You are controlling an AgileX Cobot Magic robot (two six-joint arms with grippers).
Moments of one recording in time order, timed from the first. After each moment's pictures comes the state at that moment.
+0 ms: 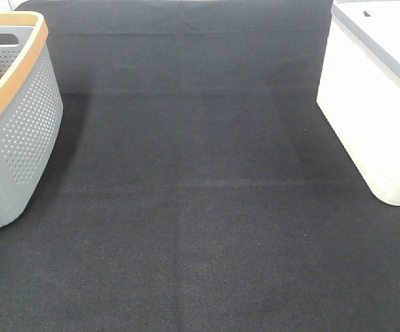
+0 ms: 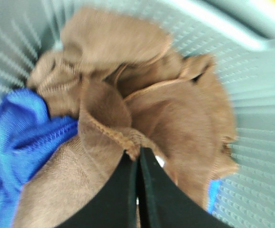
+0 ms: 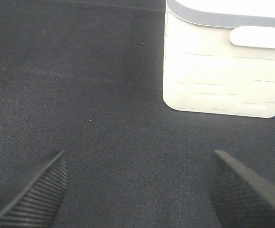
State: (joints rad) left arm 0.24 2.13 -1.99 -0.18 1.00 -0.20; right arm 0.02 -0.01 -0.50 0.16 1.07 -0.15
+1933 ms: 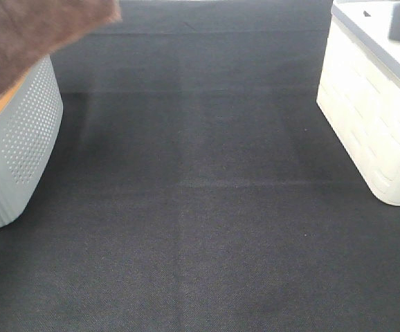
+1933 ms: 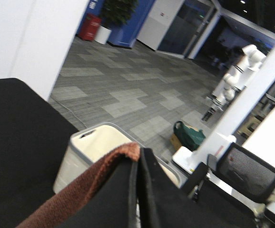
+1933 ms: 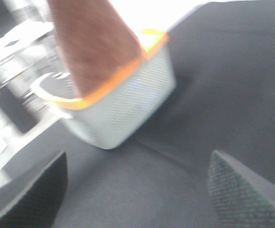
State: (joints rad) left arm 0.08 1.55 -1.99 -1.27 1.13 0.47; right arm 0.02 0.74 -0.74 1.18 0.88 -0.90
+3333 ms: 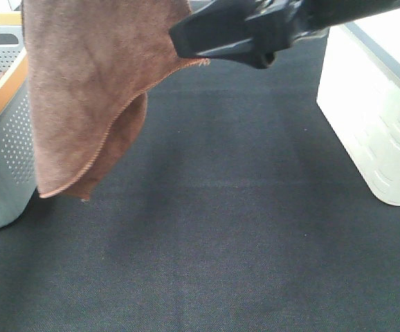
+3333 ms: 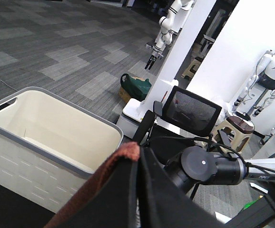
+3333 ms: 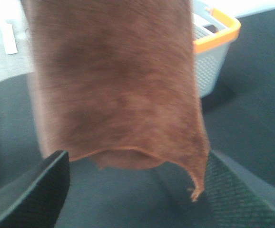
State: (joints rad) left arm -0.17 1.55 -1.99 -1.25 1.21 0.52; right arm 0.51 1.30 -1.01 1.11 0.55 -1.27
